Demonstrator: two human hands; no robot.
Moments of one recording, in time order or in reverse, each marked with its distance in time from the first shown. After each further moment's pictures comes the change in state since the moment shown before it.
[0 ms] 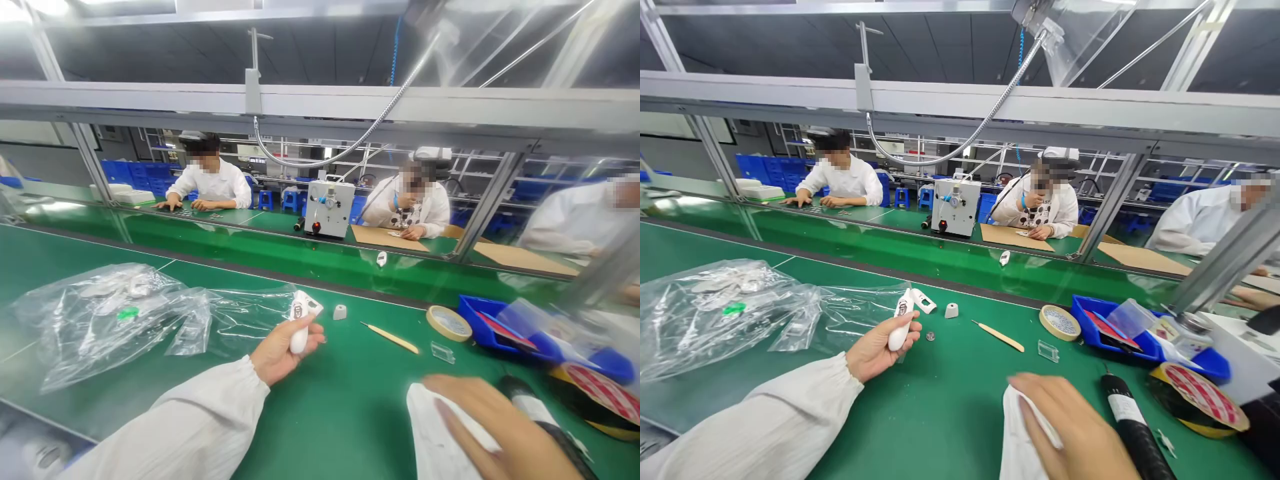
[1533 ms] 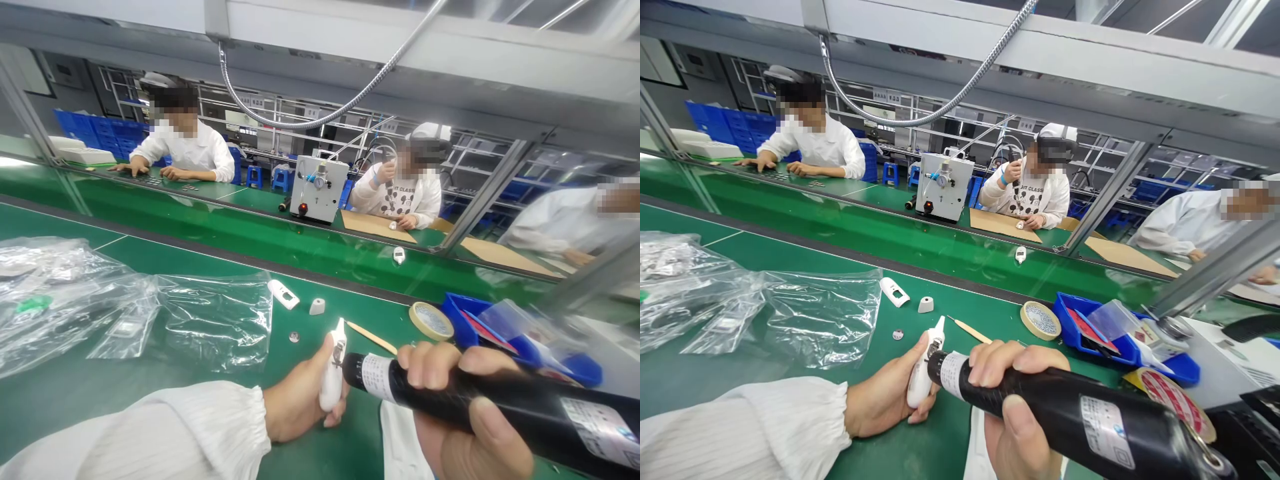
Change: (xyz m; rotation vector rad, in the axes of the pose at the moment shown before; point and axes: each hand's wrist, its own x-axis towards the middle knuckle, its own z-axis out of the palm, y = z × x) left_hand 0.028 -0.084 0.037 0.193 -0.358 -0.264; right_hand 0.065 -0.037 0.032 1.177 0.471 0.093
